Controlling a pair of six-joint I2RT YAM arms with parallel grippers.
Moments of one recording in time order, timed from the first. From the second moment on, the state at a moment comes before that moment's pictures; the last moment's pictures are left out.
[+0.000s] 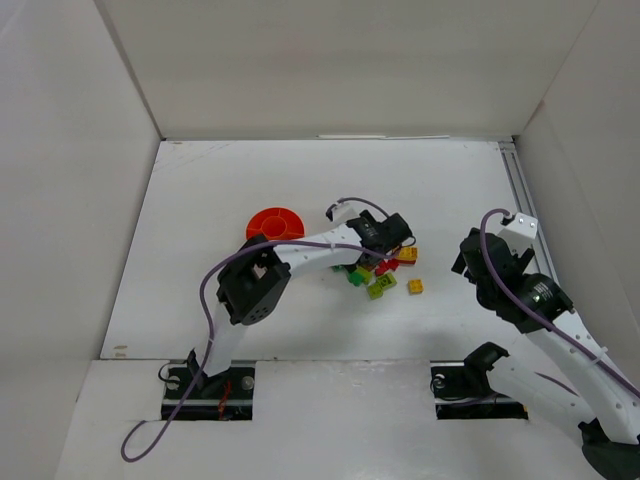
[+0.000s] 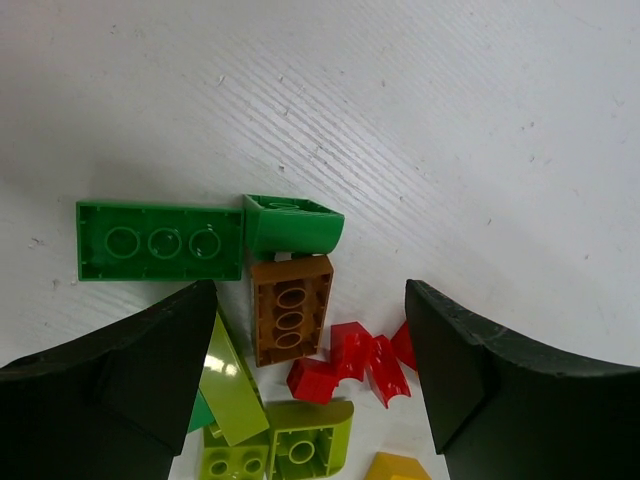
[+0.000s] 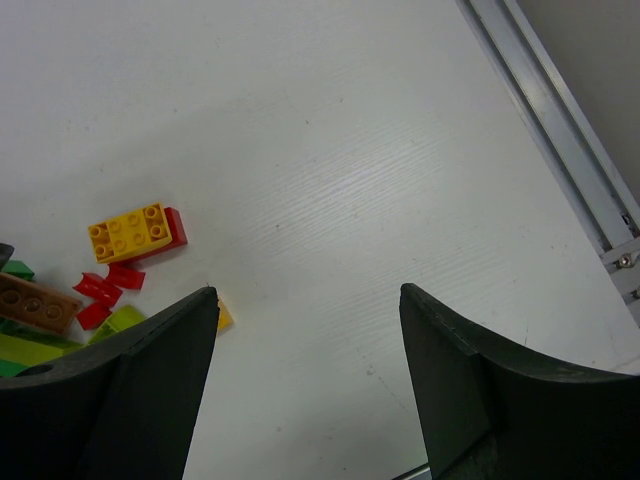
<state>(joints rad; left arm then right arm) -1.02 2.09 1.66 -0.81 -0.66 -1.62 0.57 0.73 0.90 -1.00 0.79 0.71</state>
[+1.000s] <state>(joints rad) -1.02 2.12 1.66 -0.80 -0.66 -1.60 0.57 0.72 0.90 -1.00 0.79 0.71</state>
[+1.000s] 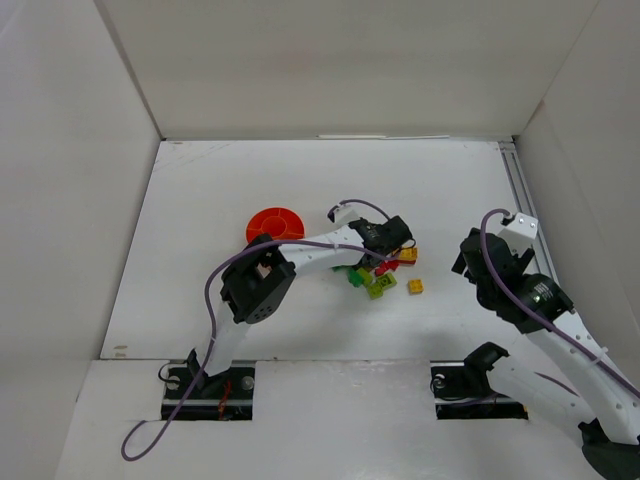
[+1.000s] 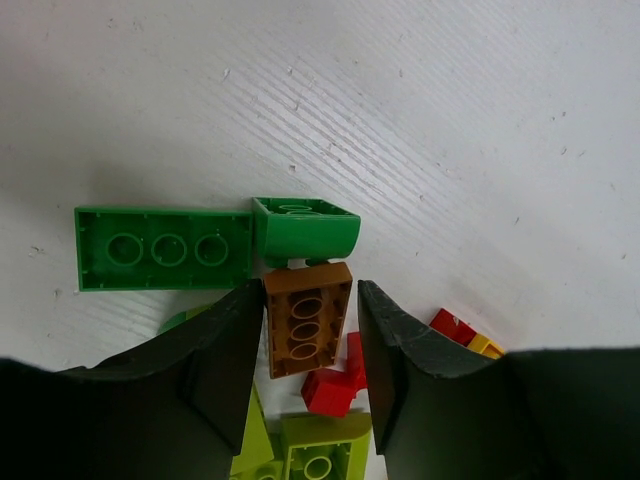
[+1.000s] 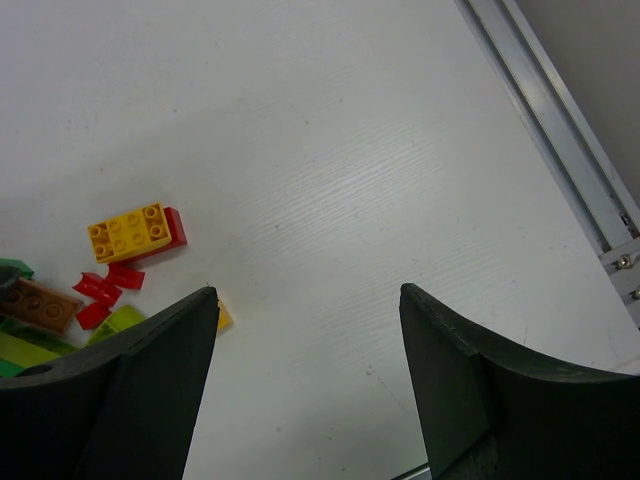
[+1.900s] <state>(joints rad) -1.04 1.88 1.64 -0.82 -0.89 -1.31 0.57 0.68 0.90 -1.00 0.82 0.71</state>
